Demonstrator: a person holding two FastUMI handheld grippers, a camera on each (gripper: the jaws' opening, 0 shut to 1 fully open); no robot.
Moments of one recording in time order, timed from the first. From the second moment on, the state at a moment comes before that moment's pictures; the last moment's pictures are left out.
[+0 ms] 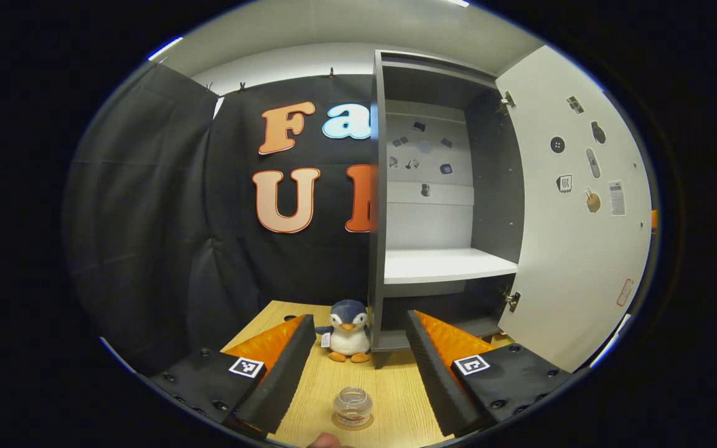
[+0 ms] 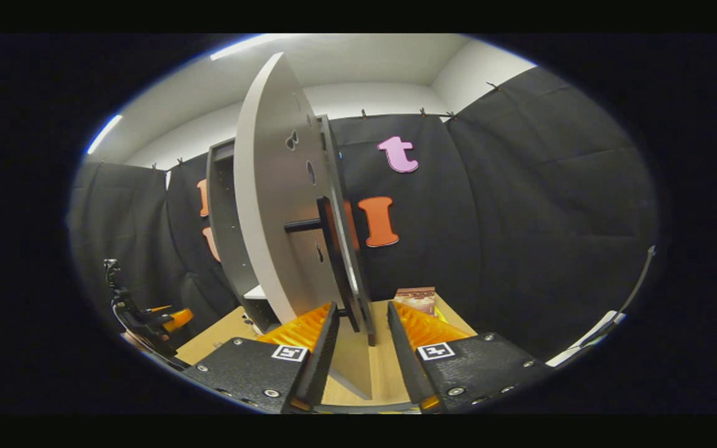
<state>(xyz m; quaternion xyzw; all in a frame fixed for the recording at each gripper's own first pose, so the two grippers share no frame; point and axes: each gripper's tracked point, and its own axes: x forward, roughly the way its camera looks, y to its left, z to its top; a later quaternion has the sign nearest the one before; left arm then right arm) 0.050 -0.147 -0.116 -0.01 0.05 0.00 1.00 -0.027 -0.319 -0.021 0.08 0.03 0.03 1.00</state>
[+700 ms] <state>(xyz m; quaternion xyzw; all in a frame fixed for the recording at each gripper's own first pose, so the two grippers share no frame) 0.054 -0.126 -0.085 0.00 0.03 0.02 1.00 -0.012 -0.199 -0.026 0.07 0.03 0.16 0.98</state>
